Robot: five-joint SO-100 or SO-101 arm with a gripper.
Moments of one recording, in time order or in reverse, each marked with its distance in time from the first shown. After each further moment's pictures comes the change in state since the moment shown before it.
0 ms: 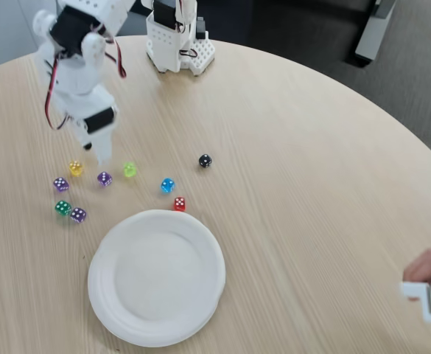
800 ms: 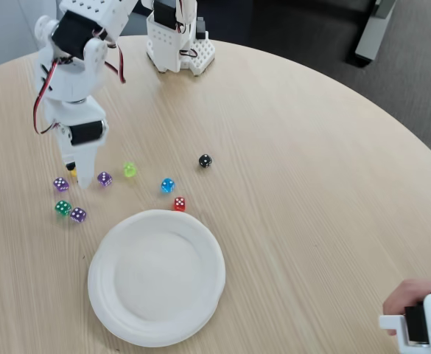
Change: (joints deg) arm -0.1 -1.9 0.0 -11.0 8.5
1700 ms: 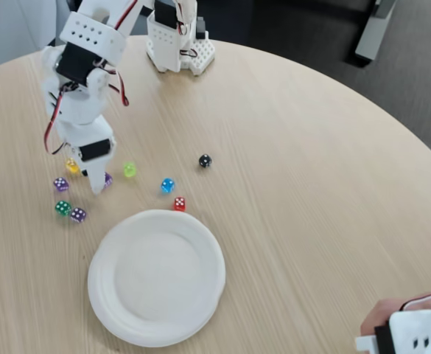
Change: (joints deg) arm -5.5 -10.1 -0.6 -0.3 4.2
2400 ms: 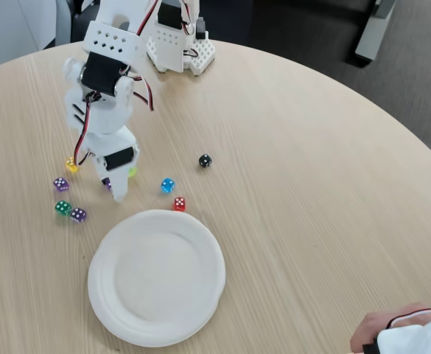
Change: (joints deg) arm -6.6 0.0 0.0 0.4 2.9
